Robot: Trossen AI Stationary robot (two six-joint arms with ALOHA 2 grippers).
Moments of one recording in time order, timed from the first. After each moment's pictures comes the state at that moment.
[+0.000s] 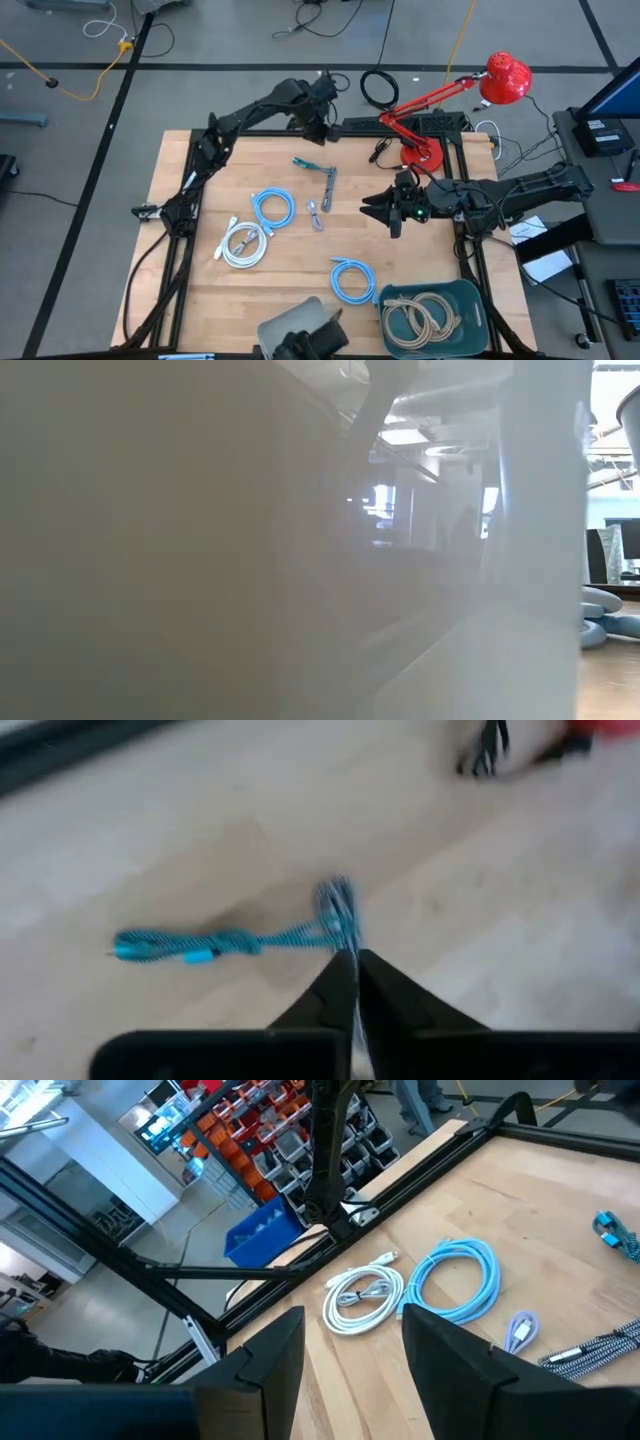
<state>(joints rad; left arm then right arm) 0.59 2.32 2.35 -1.31 0.28 -0.56 0.20 1.02 0.89 -0.10 0.28 0.72</state>
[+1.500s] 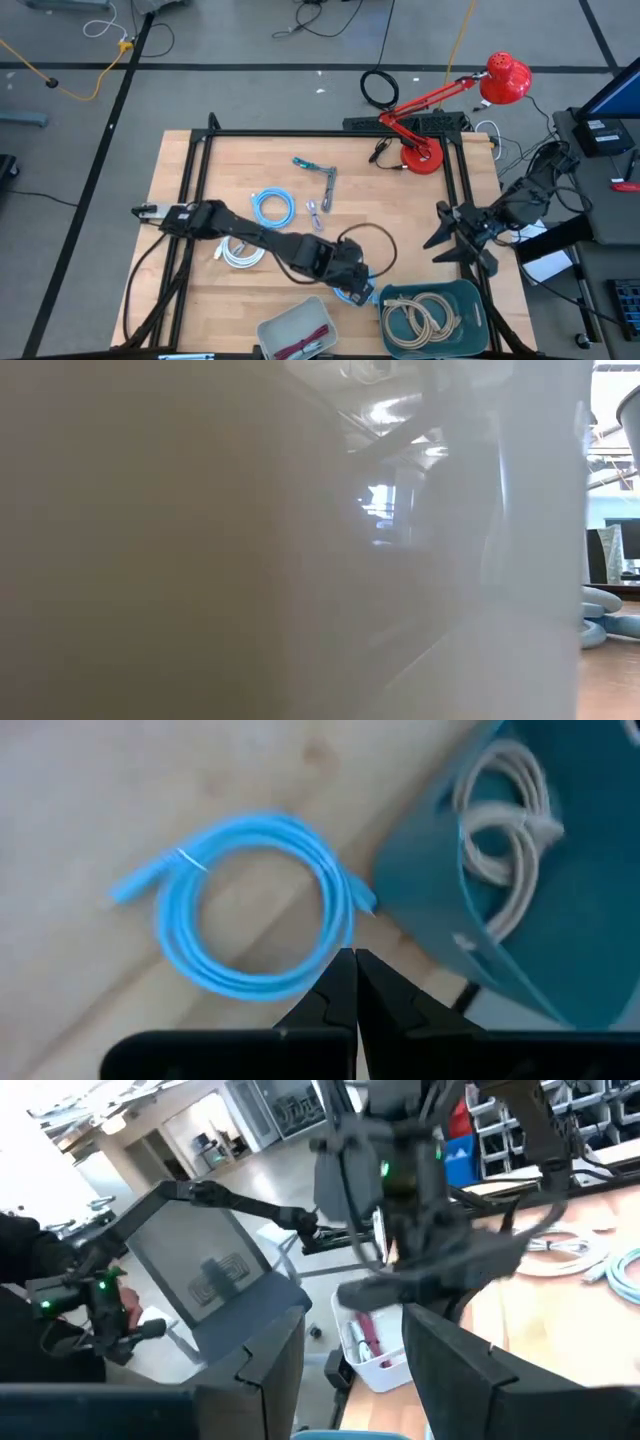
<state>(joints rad) -0.35 2.26 2.22 -0.97 -0.12 -1.16 0.70 0.66 0.89 -0.36 0.24 0.52</state>
